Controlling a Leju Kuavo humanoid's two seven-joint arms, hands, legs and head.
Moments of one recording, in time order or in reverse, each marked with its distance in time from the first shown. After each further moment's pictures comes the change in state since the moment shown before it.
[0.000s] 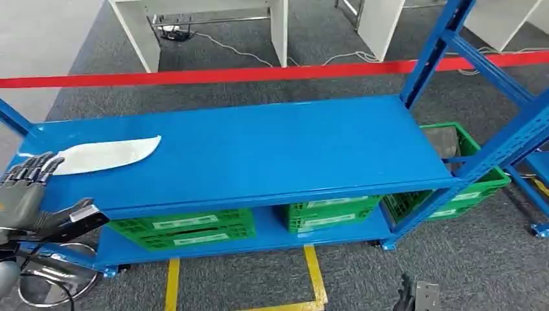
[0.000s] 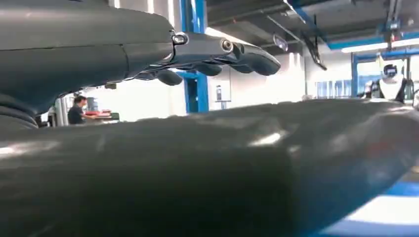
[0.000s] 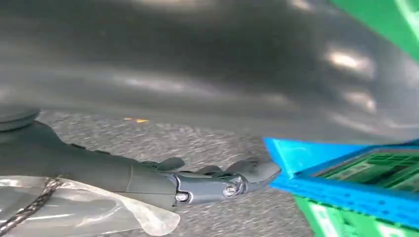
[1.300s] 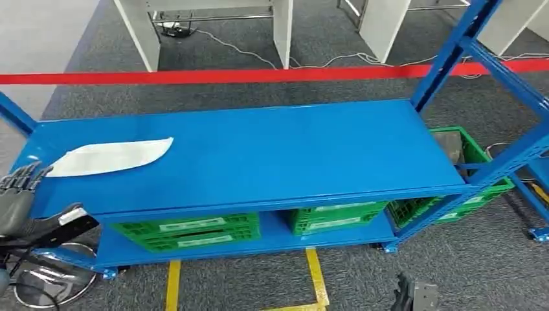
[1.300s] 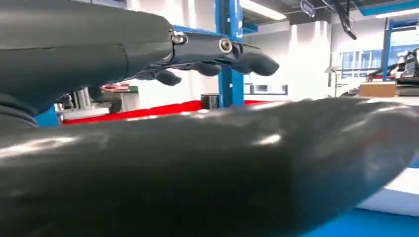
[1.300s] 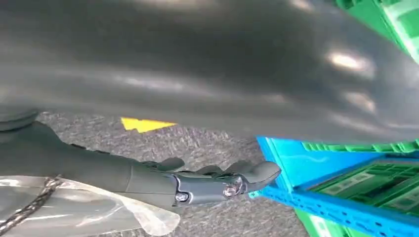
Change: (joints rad) left arm 0.064 0.005 0.052 -0.002 0.070 -0.041 0.012; right arm 0.002 -0.002 -0.003 0.006 0.003 -0.001 0.000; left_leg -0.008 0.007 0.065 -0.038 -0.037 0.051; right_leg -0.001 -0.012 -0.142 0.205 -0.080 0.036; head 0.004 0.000
